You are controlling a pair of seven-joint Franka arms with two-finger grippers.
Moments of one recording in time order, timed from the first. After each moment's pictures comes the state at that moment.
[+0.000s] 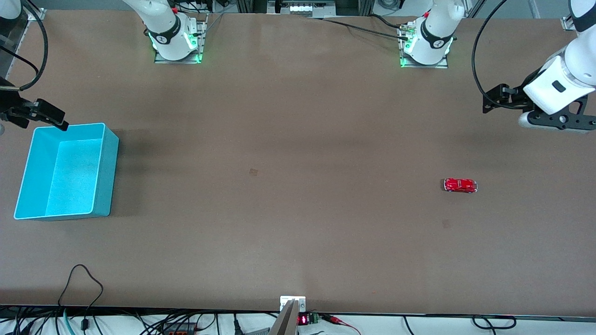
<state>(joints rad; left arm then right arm) -0.02 0.00 -0.05 -1.67 0.00 1.45 0.03 0.04 0.01 -0.12 -1.69 -0.02 1.73 -0.02</state>
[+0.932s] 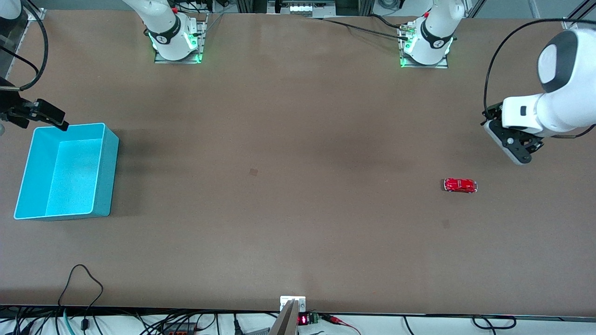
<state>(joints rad) 0.07 0.07 -0.04 -1.97 0.05 1.88 0.97 0.04 0.01 -0.12 -1.69 -0.02 1.73 -0.02</state>
